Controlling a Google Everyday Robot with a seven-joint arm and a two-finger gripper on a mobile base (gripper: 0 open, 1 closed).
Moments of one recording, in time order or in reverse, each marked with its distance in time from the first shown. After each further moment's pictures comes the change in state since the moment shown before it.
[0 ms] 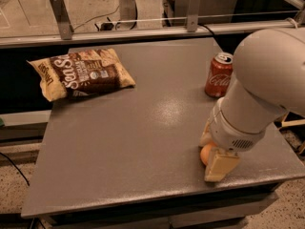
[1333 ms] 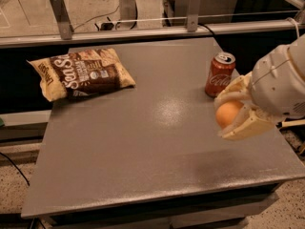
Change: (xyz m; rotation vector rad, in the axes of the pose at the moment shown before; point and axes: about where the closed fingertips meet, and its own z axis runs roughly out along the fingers) arm -0.008 -0.014 -0.114 0.146 -0.265 -0.056
